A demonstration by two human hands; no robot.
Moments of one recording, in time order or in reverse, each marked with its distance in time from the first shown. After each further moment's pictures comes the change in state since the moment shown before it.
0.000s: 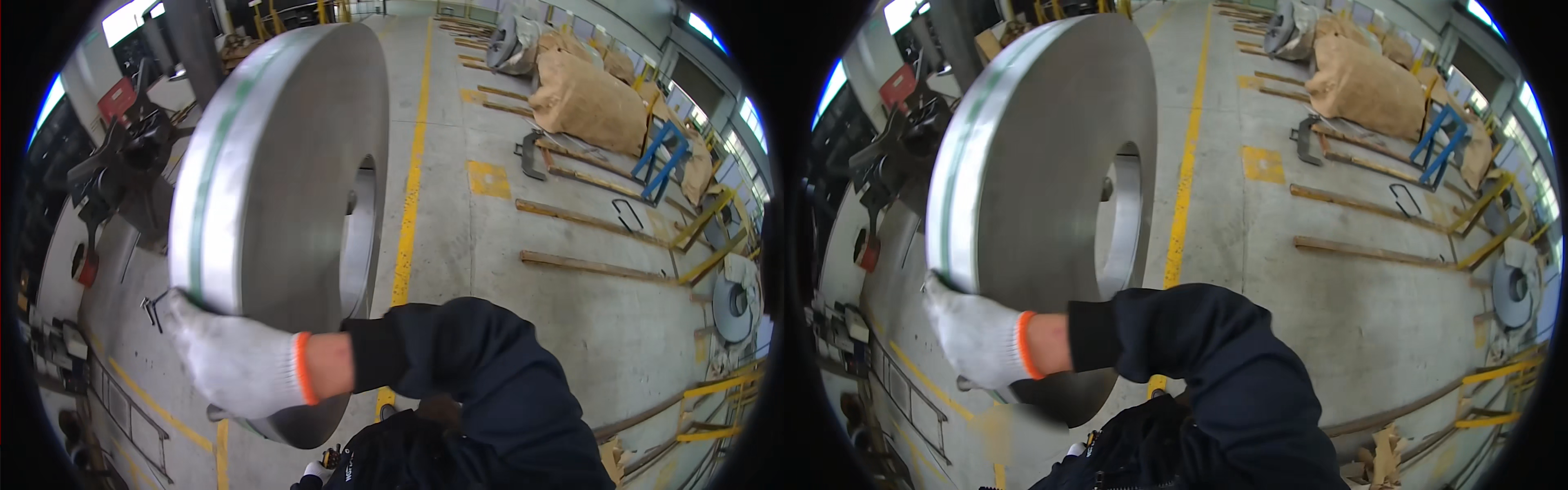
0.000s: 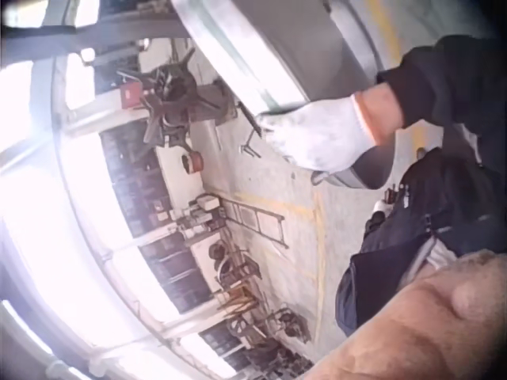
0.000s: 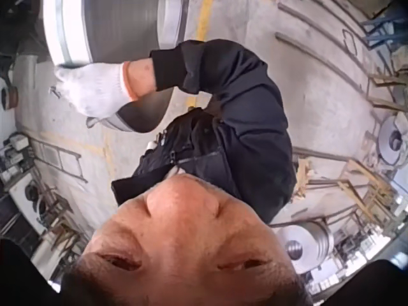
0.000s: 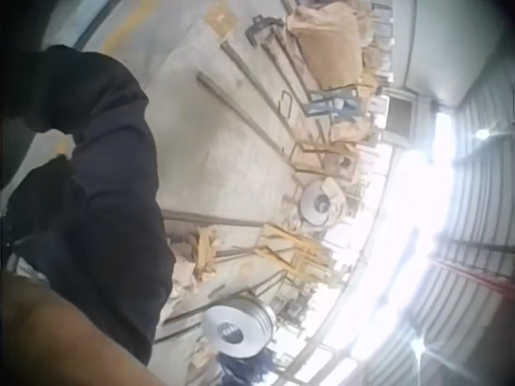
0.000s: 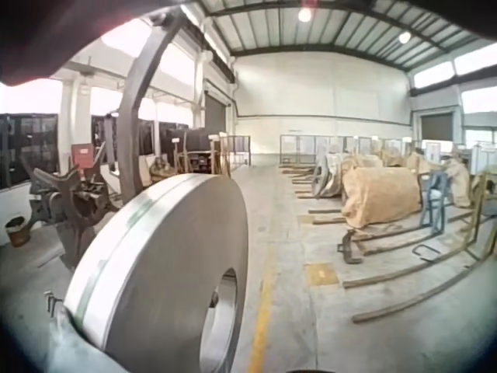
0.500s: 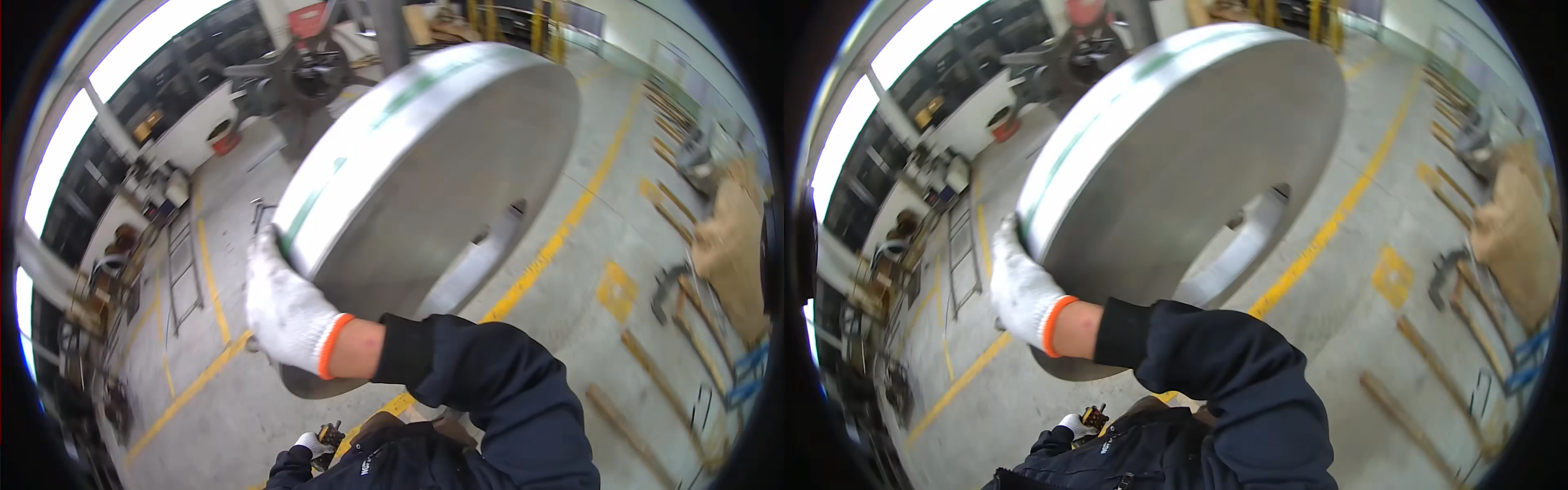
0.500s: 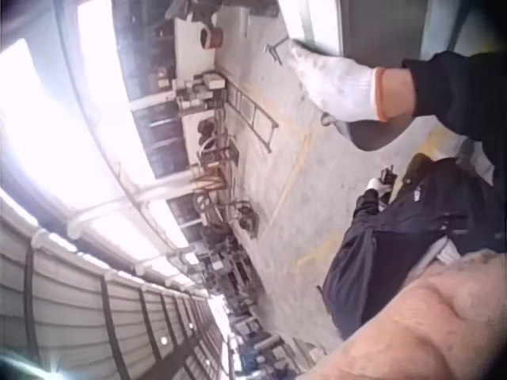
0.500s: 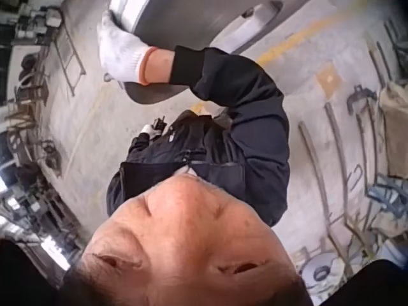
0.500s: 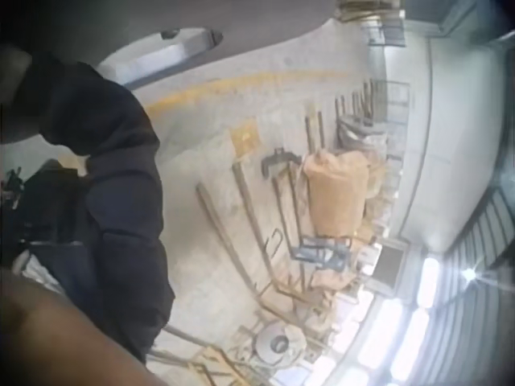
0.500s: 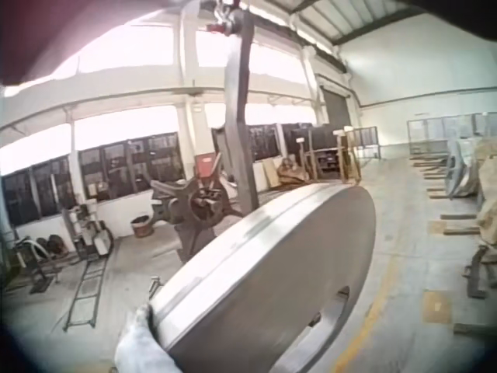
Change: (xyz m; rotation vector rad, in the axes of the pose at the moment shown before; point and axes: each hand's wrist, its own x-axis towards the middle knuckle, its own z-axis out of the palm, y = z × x) left_hand -0.045 0.130 0.040 -0.434 0.096 -0.343; right_hand -0.025 0.104 0.002 -0.028 -0.066 -0.218
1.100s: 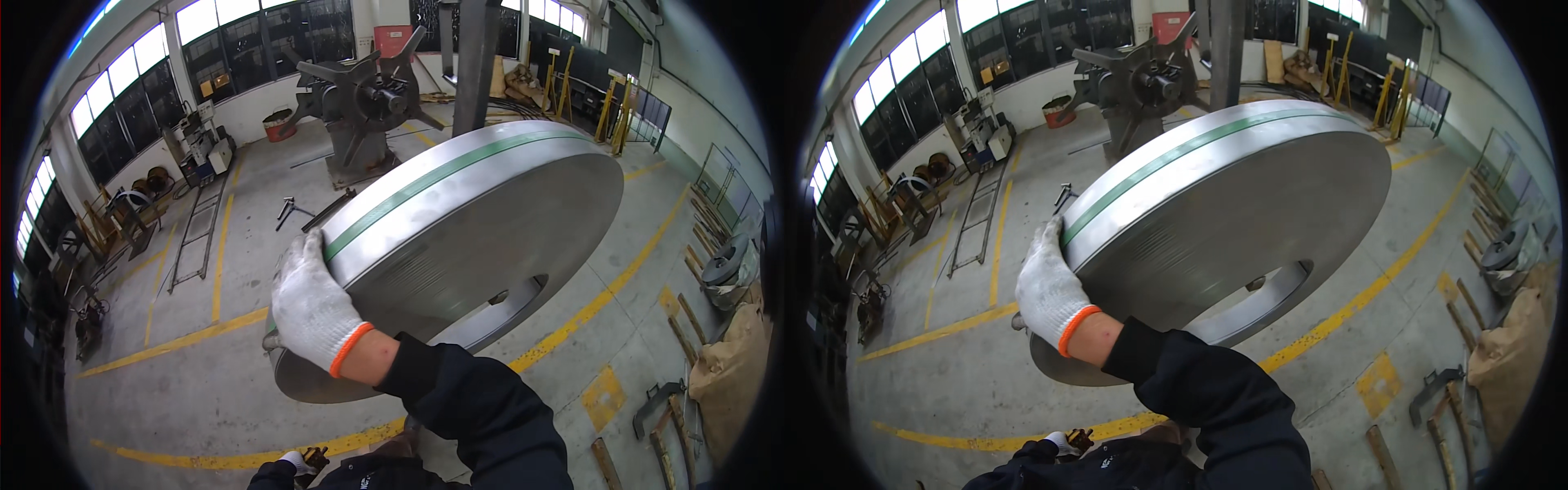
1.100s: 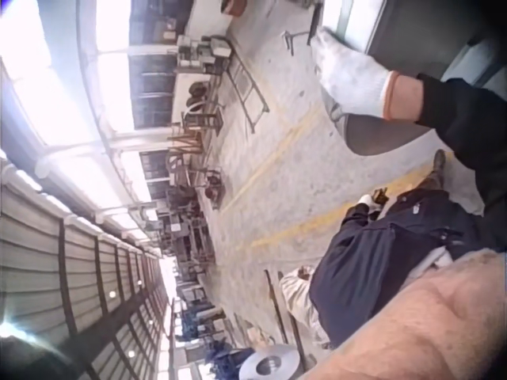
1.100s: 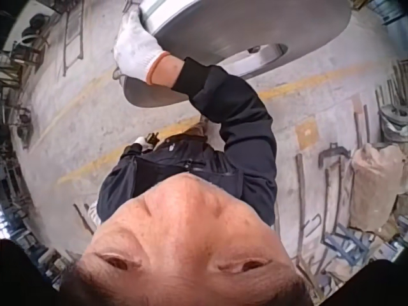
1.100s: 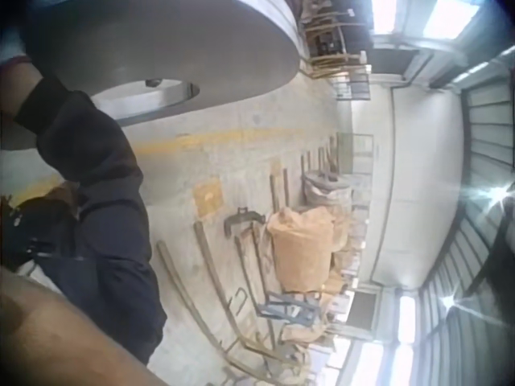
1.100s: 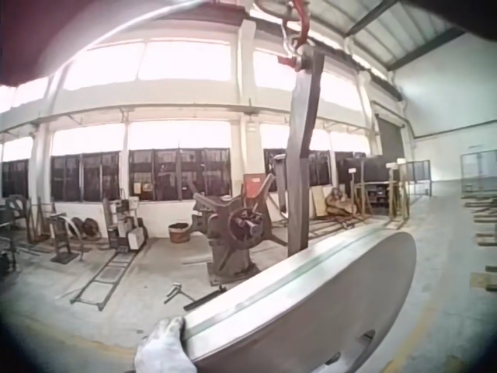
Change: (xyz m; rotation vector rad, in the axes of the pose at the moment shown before) left_hand -0.010 0.173 0.040 0.021 -0.092 -0.052; right_hand -0.031 0.150 0.060 0.033 0.009 0.029
